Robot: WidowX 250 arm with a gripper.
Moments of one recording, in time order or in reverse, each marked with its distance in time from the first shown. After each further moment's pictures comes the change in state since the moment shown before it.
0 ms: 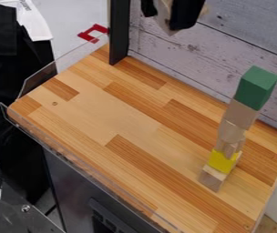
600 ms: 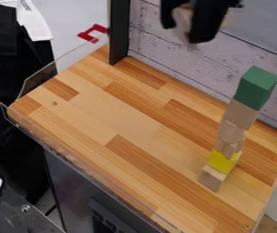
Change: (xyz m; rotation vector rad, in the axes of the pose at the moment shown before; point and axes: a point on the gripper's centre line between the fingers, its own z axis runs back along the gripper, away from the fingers) arm 0.015 -0.023 -0.005 -0.017 0.031 -0.056
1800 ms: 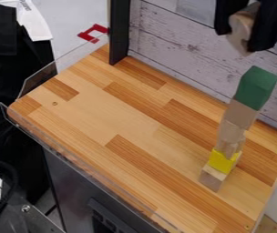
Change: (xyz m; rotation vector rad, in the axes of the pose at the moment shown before) arm 0.019 -0.043 0.008 0.023 -0.054 -0.041
